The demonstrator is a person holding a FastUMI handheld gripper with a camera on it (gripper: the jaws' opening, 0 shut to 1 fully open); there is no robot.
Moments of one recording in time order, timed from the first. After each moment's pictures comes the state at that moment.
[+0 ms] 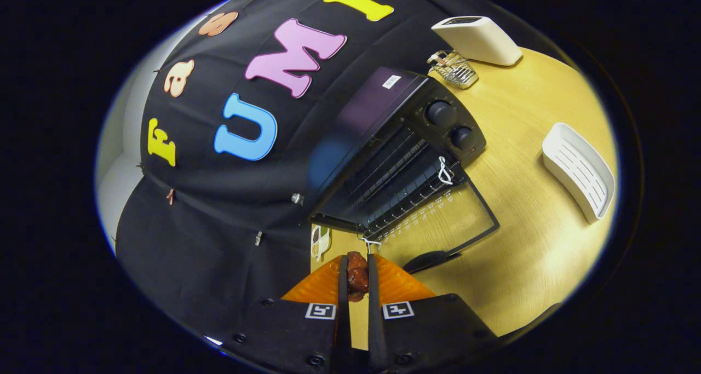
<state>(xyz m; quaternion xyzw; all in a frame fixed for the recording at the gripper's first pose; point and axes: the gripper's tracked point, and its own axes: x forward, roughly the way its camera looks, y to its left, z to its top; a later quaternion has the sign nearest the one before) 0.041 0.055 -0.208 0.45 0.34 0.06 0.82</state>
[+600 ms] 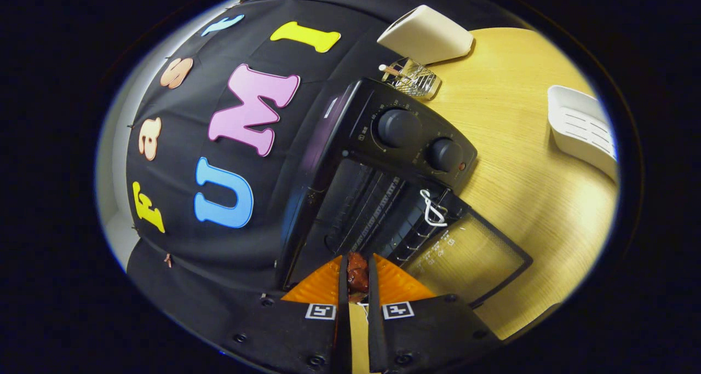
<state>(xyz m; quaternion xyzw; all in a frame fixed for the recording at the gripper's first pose) 0.133 0.032 -0.267 0.54 0.24 -0.04 0.81</state>
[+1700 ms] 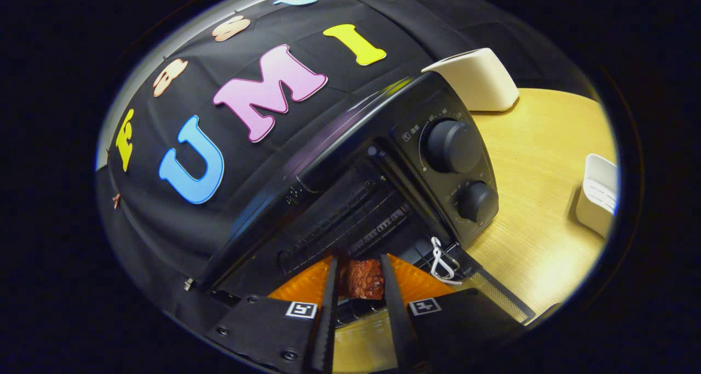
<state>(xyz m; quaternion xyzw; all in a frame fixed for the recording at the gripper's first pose) 0.185 0.027 -0.296 0.34 0.20 -0.08 0.92</state>
